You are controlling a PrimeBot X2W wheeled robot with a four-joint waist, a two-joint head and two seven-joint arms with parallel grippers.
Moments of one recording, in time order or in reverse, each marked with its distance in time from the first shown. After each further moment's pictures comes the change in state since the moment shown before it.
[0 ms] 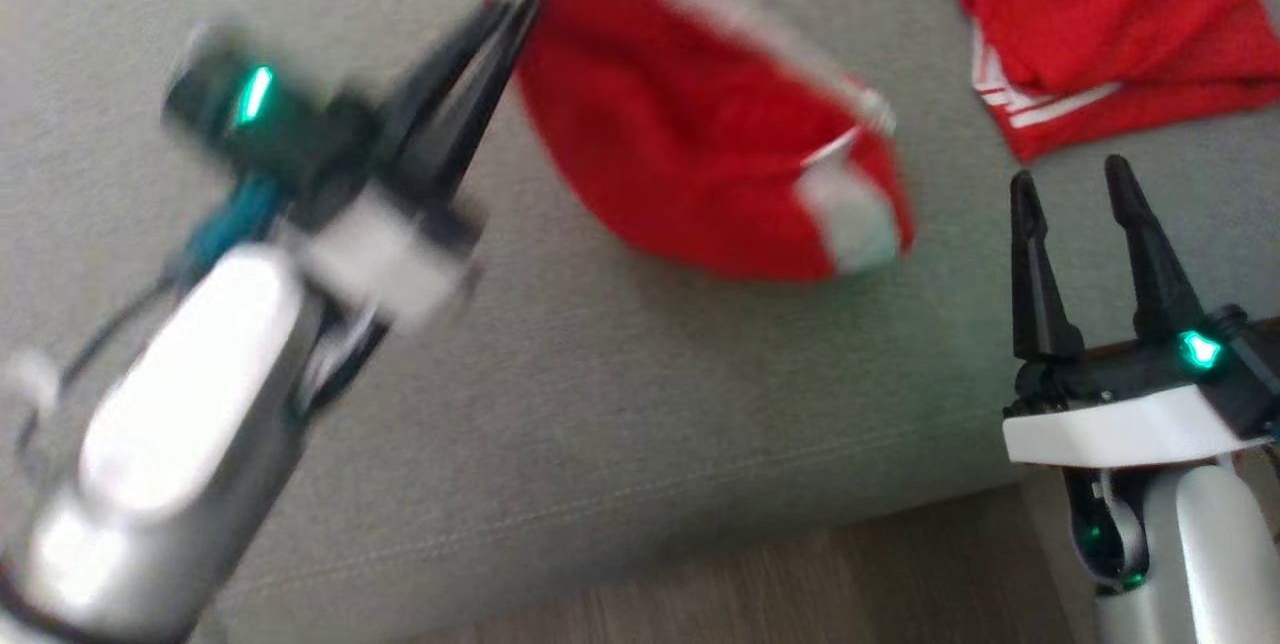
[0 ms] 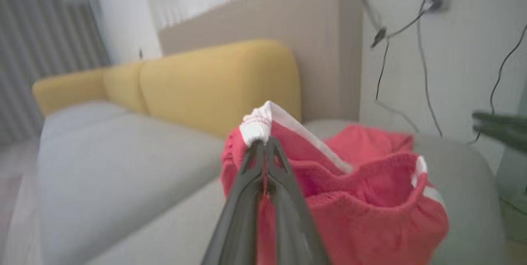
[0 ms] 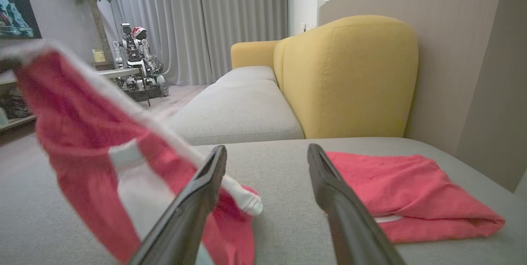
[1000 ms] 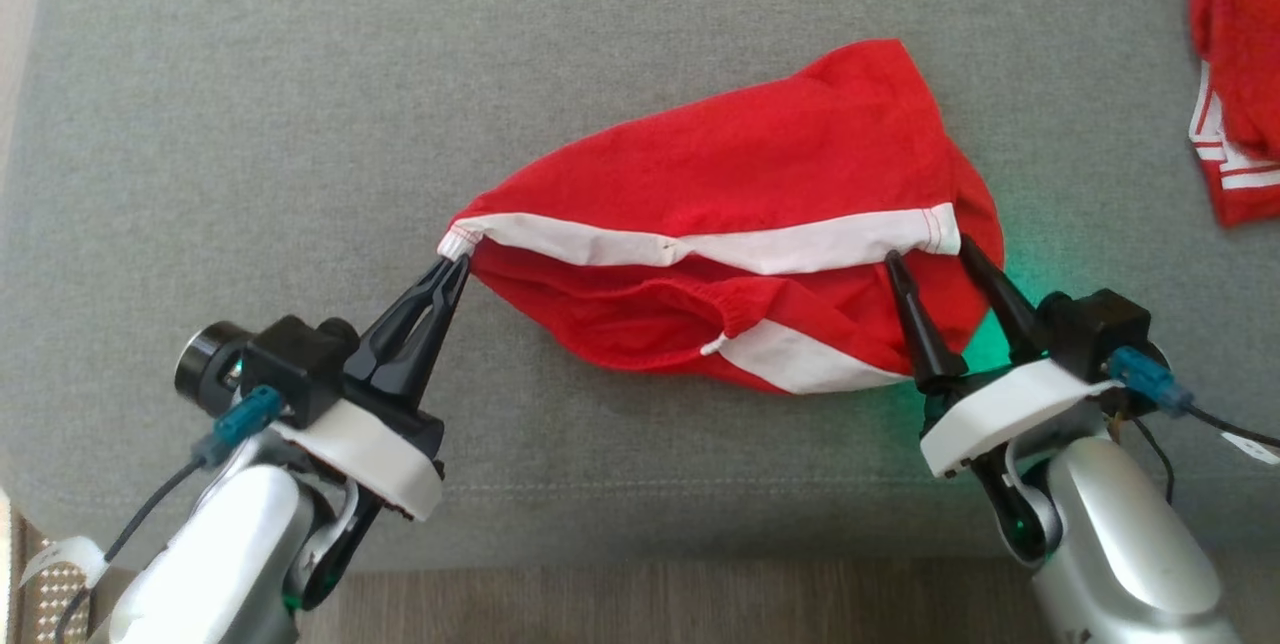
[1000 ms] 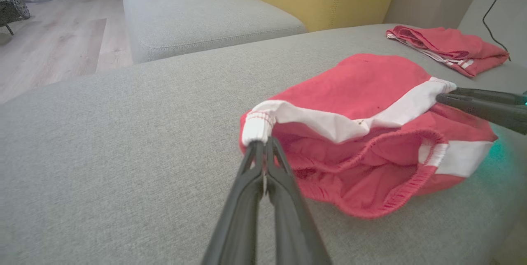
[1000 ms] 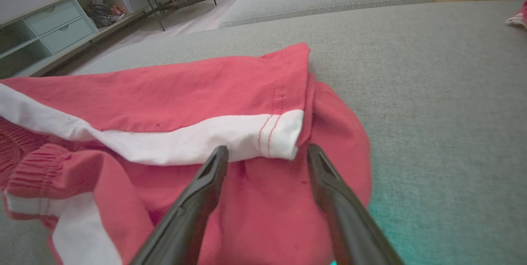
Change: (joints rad) left arm 0.358 0.031 0.036 0.073 -0.033 0.056 -0.045; right arm -0.175 -0.085 0.210 0.511 0.131 0.000 0.000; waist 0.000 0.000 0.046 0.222
